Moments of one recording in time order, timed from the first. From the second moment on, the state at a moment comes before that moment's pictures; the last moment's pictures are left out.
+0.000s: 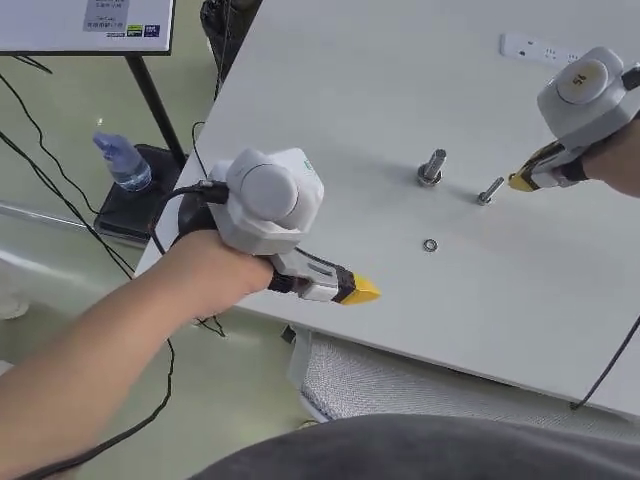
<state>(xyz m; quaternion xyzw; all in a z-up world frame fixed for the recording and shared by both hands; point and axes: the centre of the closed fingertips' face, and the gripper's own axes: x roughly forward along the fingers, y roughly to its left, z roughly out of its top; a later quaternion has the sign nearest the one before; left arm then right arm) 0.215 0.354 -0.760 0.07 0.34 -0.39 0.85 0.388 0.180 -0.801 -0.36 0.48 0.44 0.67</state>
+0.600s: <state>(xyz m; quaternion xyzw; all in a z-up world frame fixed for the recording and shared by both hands) 0.214 0.355 -0.760 0.05 0.34 -0.38 0.86 0.396 0.187 -0.813 -0.37 0.49 0.45 0.65</state>
